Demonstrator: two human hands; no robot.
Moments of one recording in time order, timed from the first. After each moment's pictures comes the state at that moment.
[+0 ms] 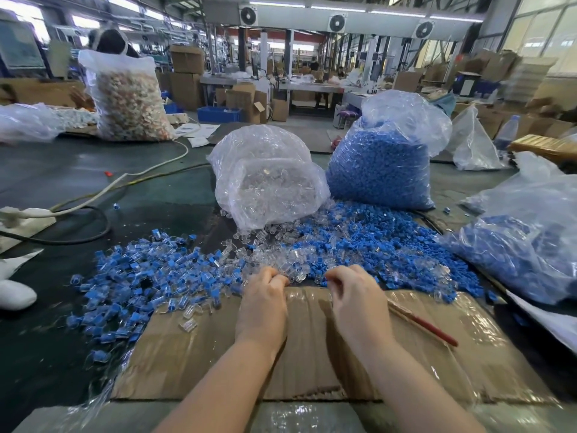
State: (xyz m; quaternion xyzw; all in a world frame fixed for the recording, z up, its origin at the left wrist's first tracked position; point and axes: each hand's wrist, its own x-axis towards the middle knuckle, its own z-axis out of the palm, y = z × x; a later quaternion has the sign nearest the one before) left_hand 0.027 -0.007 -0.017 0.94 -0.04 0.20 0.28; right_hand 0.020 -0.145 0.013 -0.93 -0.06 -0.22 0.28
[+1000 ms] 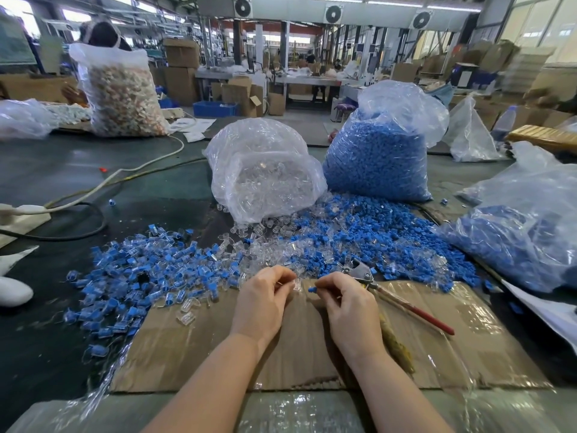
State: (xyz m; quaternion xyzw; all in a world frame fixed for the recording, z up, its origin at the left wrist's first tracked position) left_hand 0.019 -0.002 -0.006 0.89 -0.07 0.17 0.42; right_hand 0.004 -0.142 -0.005 -0.89 -0.07 -0.21 0.39
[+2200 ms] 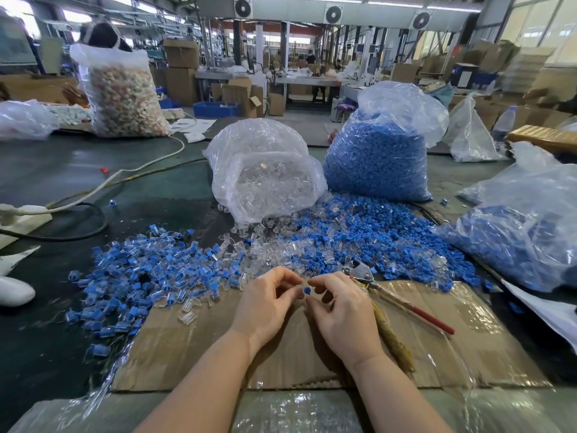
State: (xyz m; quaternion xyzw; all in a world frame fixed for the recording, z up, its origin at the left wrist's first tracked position) left_hand 0.017 0.002 -0.004 0.85 -0.10 0.08 0.51; right_hand 0.000 -0.138 -0.004 -0.90 -0.14 -0.24 0.34
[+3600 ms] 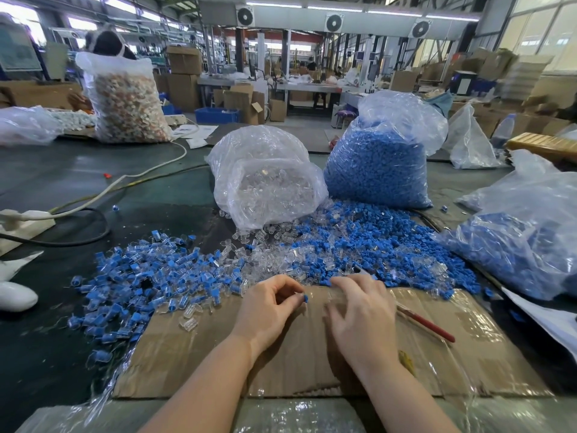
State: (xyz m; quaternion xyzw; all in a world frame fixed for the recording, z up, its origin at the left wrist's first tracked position) left_hand 0.017 0.003 0.000 0.85 -0.10 0.07 0.52; right_hand -0.008 -0.148 0.004 -0.94 -0.03 -0.25 0.21
